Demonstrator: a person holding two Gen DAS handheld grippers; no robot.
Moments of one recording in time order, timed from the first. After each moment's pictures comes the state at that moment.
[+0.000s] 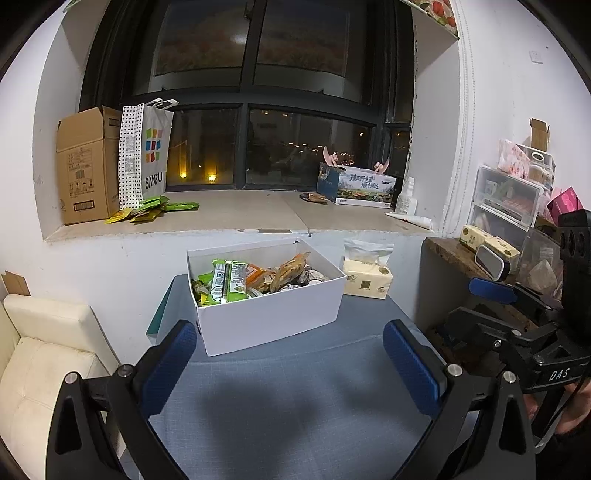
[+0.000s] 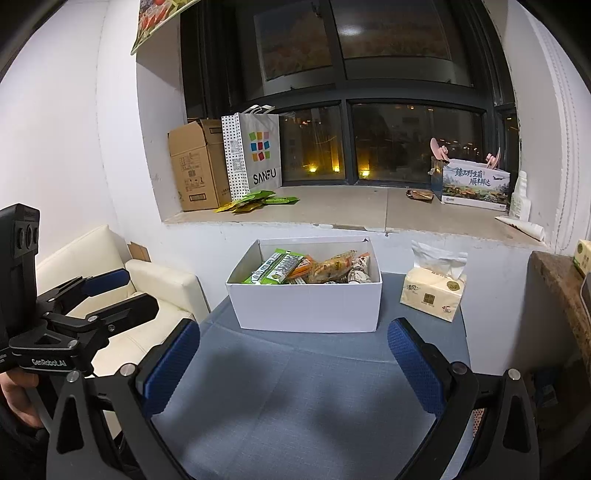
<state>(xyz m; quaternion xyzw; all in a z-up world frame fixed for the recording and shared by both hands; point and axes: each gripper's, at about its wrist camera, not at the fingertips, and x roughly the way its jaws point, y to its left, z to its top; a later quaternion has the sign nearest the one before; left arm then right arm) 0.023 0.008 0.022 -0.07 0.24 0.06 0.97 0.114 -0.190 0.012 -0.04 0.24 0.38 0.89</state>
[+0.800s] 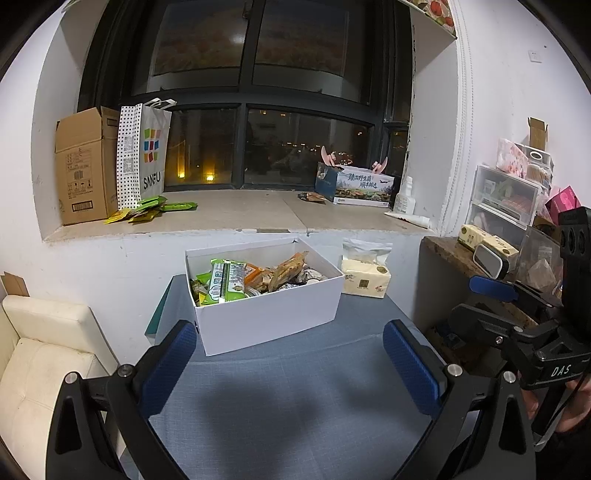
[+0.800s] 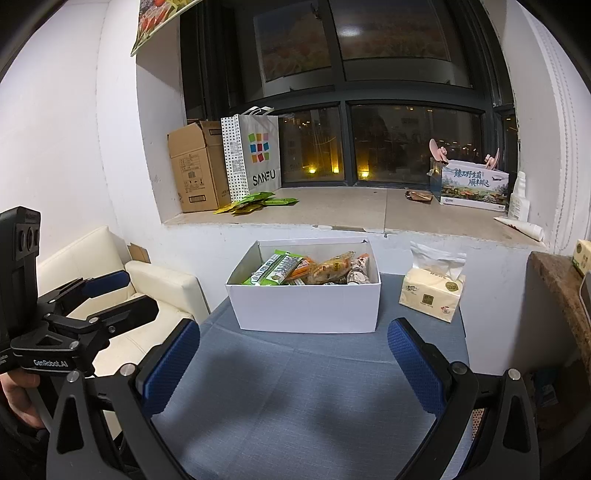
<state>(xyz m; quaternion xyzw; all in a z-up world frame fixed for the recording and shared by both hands) 0.022 0.007 0.023 -0.07 0.24 0.05 0.97 0.115 -0.192 0.012 -0.04 0.24 0.38 0.89</state>
